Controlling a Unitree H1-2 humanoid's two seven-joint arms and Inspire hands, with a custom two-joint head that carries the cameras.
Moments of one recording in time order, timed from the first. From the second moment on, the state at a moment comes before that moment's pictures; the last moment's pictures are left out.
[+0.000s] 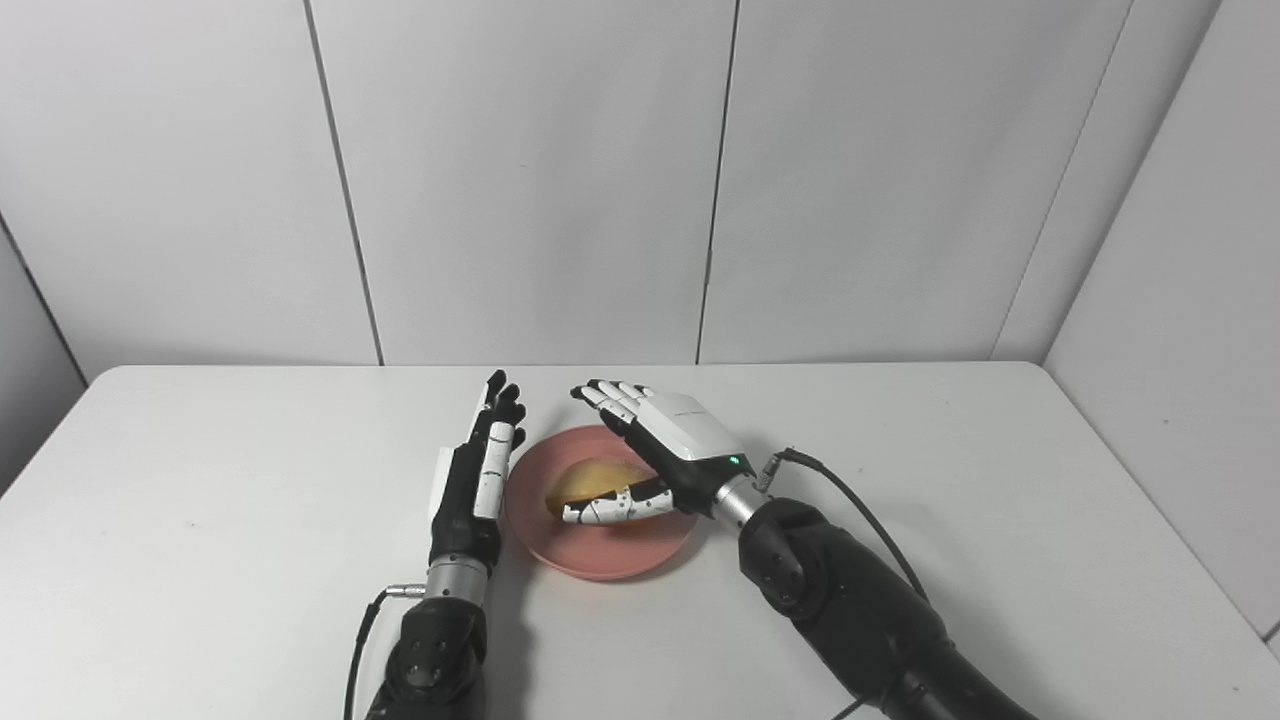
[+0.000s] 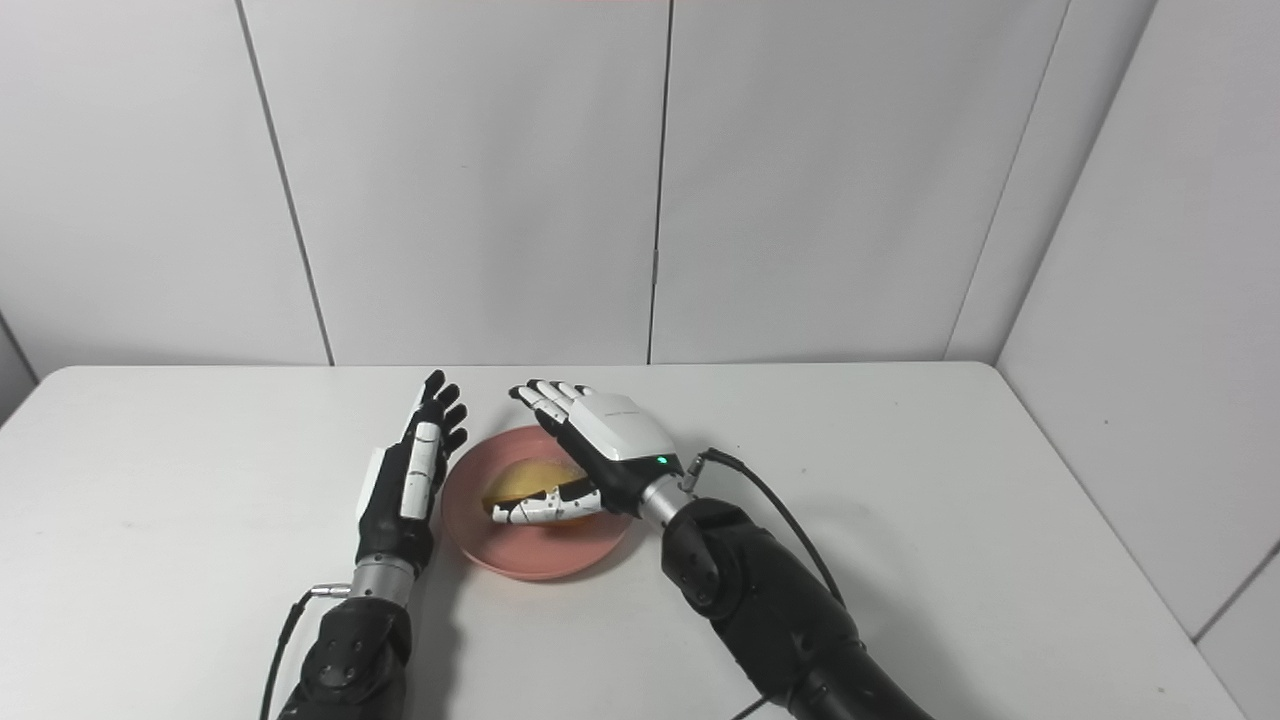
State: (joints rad) left arm -0.61 -0.05 0.00 0.77 0.00 -0.38 0.04; right arm -0.75 -0.19 0.41 0.64 -0.65 -0.19 -0.05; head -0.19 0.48
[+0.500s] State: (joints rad) left arm -0.59 -0.03 -0.02 0.72 0.00 -0.33 0.02; right arm -0.67 -0.17 0.25 0.52 -0.53 -0.26 -0.15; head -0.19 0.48
